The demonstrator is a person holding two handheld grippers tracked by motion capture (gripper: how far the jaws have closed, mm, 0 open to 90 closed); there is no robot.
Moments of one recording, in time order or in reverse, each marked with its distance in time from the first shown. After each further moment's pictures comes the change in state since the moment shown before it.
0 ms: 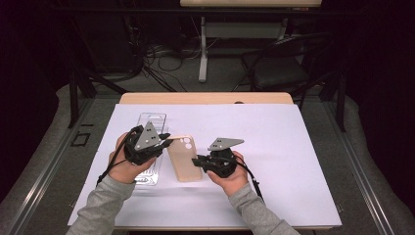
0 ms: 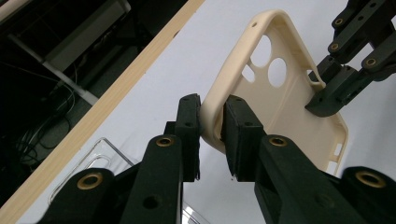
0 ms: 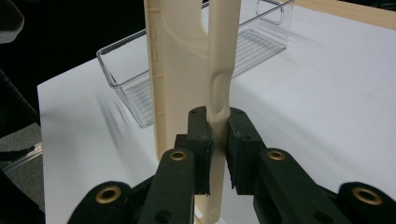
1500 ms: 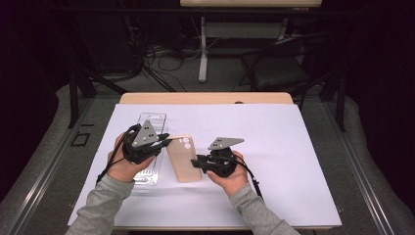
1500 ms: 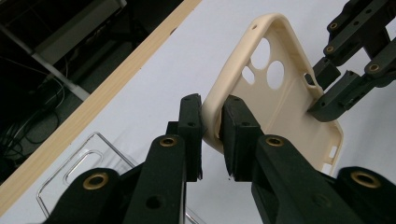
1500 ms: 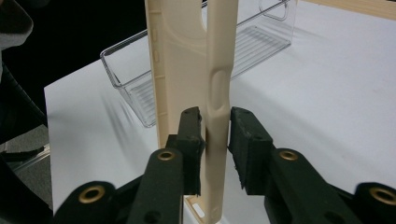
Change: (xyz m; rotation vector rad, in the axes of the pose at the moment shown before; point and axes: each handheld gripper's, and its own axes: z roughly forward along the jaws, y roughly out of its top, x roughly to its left) left arm 0.006 -0.004 0.001 -0.003 -0.025 -0.050; right arm -0.002 0.000 0.001 0.005 0.019 0.026
